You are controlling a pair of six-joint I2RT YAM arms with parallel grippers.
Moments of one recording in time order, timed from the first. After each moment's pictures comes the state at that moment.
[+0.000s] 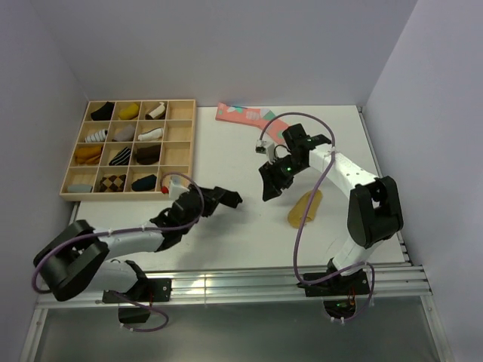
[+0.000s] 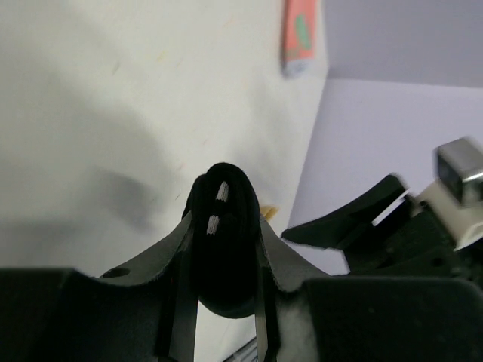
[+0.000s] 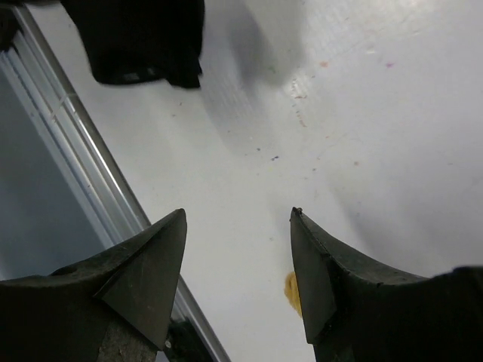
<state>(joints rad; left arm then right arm) -0.86 1.34 0.37 0.55 -0.38 -1.59 0.35 1.67 1.25 -0.89 -0.69 -0.40</state>
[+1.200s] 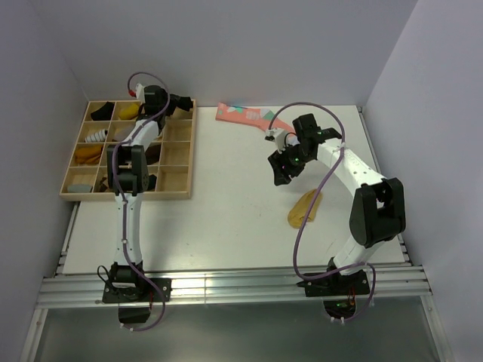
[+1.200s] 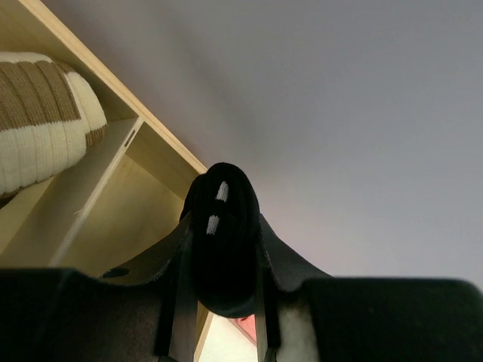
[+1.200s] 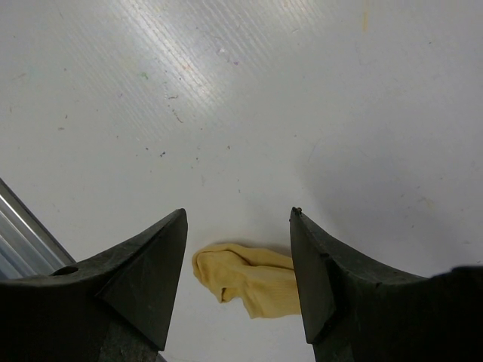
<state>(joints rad) -0.06 2.57 2.15 0.10 -0.02 -1.10 0.27 1.65 1.33 -0.86 -0.48 -0.47</state>
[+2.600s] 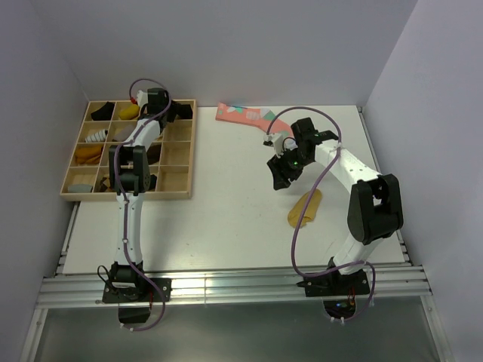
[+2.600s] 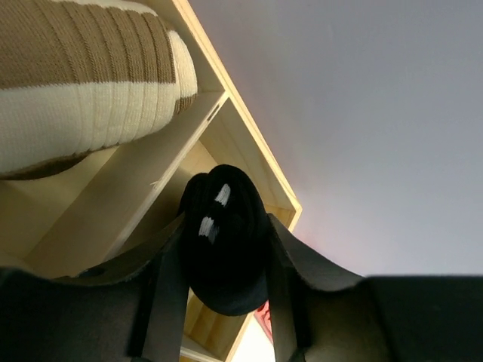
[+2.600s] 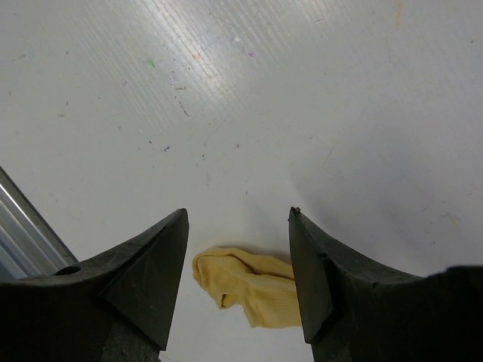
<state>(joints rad) -0.07 2.60 2.22 -0.11 -0.08 -1.17 0.27 1.69 1.30 -0.85 -0.51 -0.52</state>
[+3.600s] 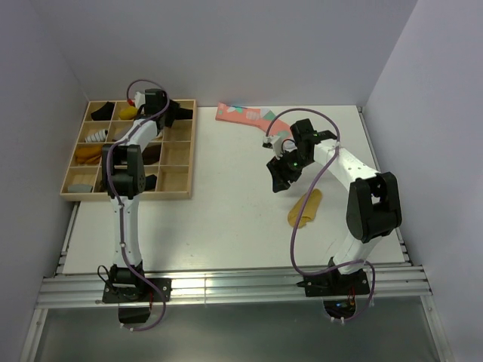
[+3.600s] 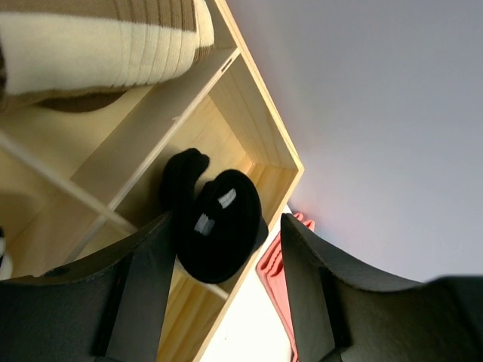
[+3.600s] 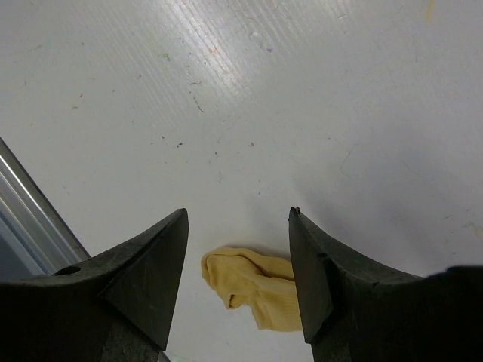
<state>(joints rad) -0.08 2.44 2.02 -0.11 -0.08 -1.17 0.27 1.70 1.30 -0.88 -0.55 -0.53</state>
